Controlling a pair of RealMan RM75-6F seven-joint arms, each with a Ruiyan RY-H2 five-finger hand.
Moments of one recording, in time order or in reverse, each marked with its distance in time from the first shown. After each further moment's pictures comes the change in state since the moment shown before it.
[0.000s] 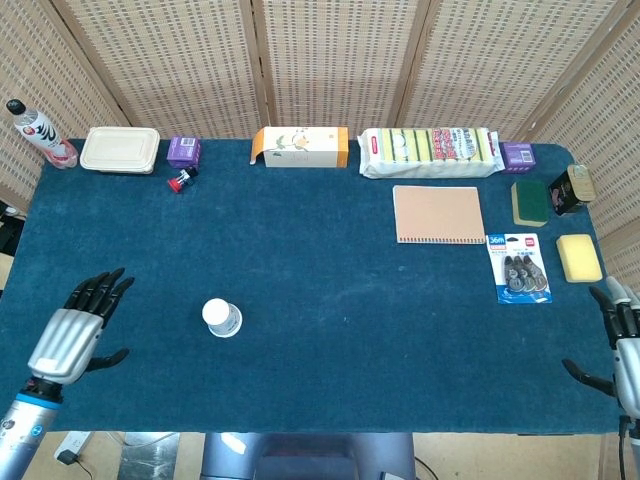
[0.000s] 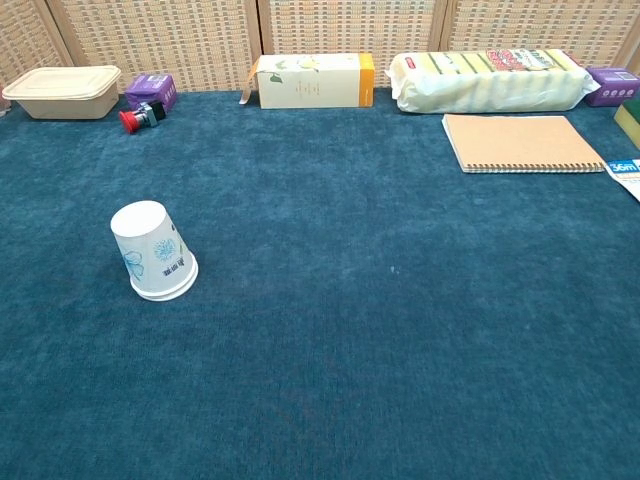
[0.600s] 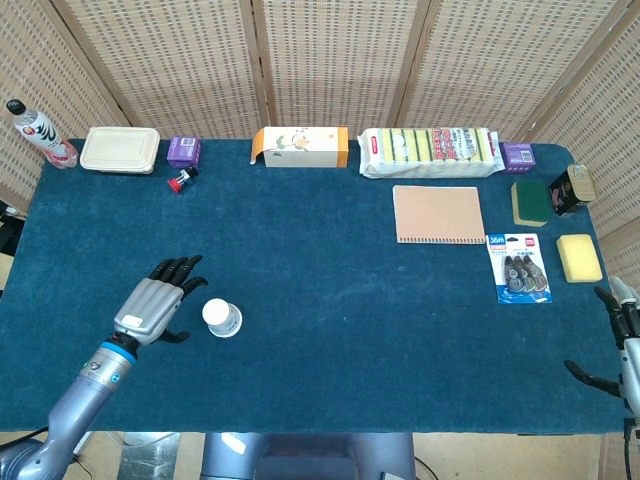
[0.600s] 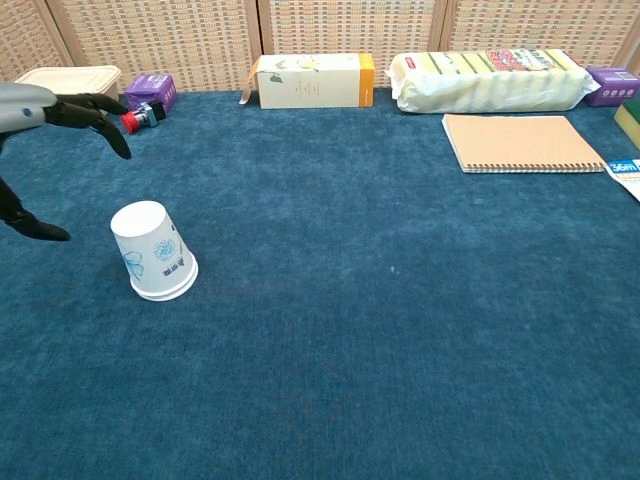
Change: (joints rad) left arm -0.293 -0.115 -0.116 -0.091 -0.444 -0.304 0.298; right arm 0.000 0.029 0.000 -0.005 0.009 -0.017 0.087
